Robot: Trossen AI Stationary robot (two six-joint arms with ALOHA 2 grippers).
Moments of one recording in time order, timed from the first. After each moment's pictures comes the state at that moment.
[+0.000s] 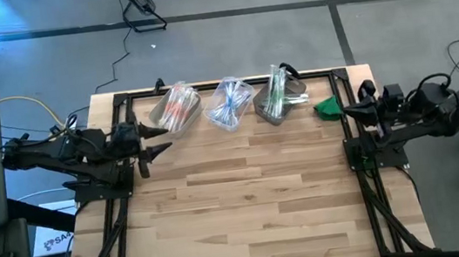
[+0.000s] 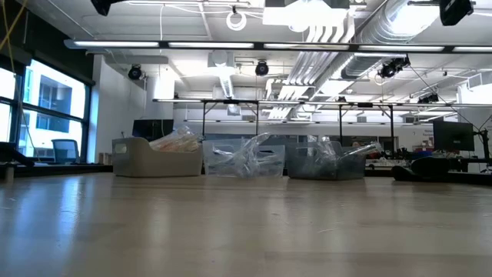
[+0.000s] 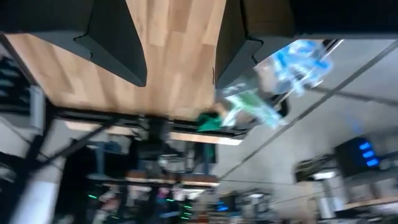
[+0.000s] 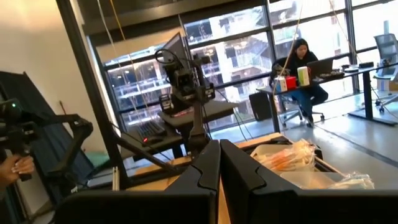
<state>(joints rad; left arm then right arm) -0.19 0.55 0.77 -0.33 -0.43 -0.09 0.14 0.06 0.65 -0.42 0.23 0.22</state>
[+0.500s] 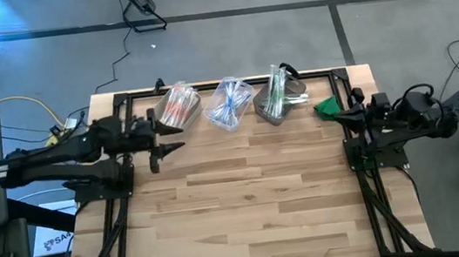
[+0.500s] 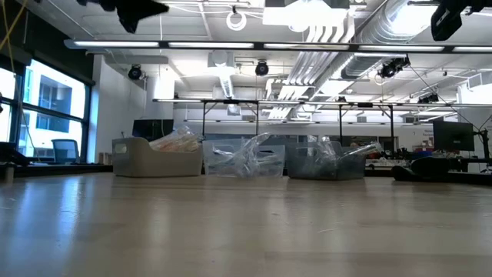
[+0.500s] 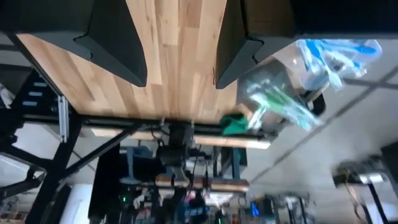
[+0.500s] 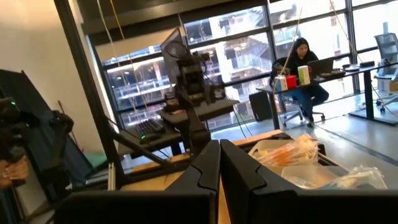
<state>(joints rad) 0.13 0.64 0.67 -0.13 0.04 -0.02 0.14 0.01 0.49 -0.29 0.23 0.21</state>
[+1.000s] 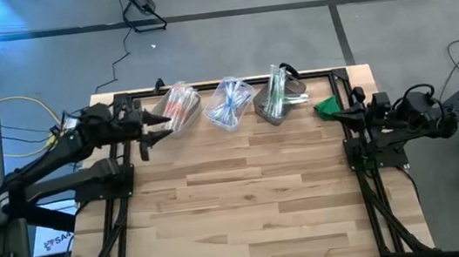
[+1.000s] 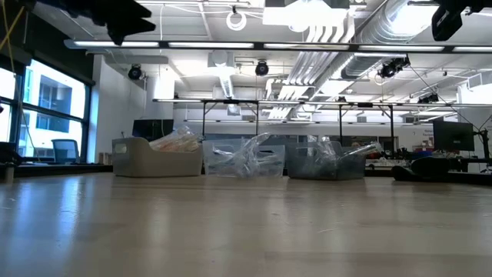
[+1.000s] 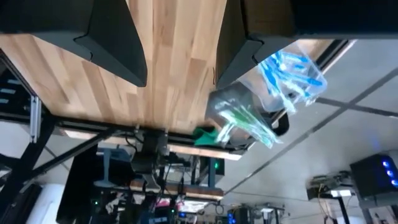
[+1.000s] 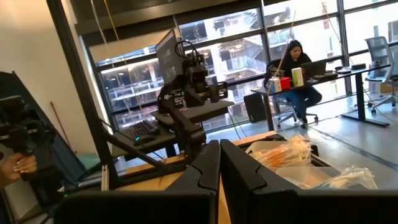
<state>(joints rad) 0.46 0.51 0.67 -0.30 0.28 0.00 0.14 0.01 0.49 -0.29 0.25 0.20</state>
